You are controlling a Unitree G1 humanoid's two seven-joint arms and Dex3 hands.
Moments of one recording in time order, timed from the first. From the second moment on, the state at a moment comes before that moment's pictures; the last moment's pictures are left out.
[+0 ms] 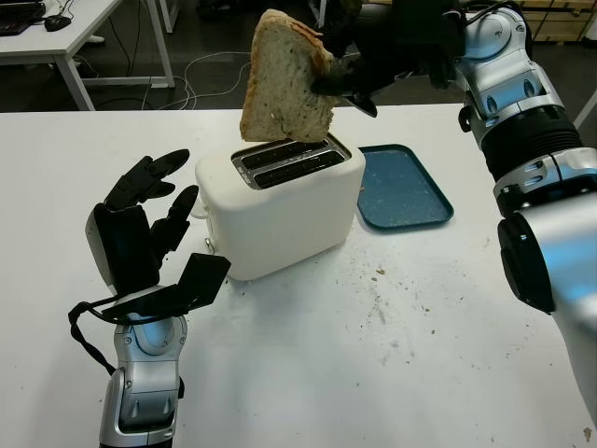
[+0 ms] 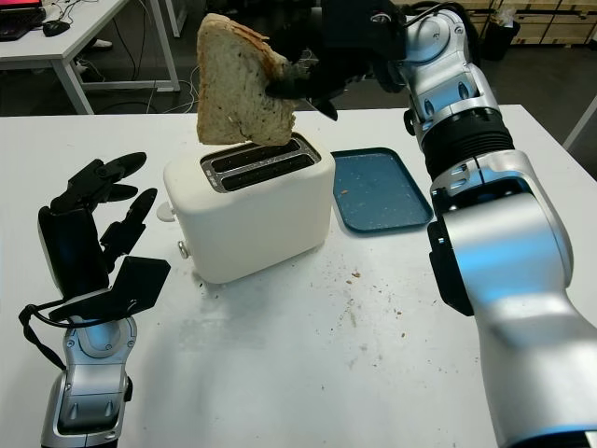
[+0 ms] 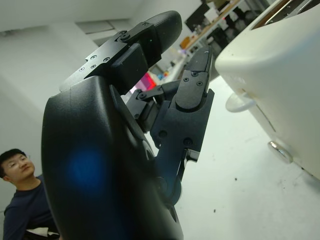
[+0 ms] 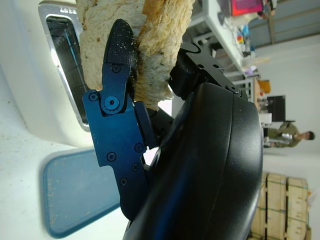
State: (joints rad) left arm 0.00 0.02 0.00 -0.37 0.61 0.00 0.42; right arm -1.37 -0.39 0.22 1.10 -0.11 -0.17 0.92
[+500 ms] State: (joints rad) left arm 0.00 0.01 0.00 -0.37 0.61 0.01 0.42; right arm -1.29 -0.38 0.25 1.12 -0.22 -0.27 0.84
